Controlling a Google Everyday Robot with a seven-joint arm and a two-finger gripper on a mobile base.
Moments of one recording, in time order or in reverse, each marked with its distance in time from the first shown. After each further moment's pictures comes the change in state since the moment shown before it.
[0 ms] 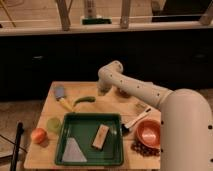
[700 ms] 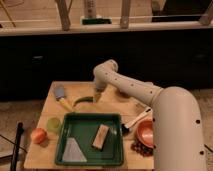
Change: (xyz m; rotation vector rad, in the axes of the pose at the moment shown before) arm -0.028 0.000 0.015 -0.048 -0.021 -0.042
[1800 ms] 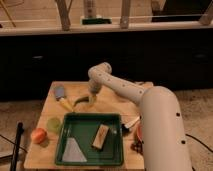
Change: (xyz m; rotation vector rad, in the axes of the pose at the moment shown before) arm -0.024 0.002 0.049 -0.067 -0.029 -0.084
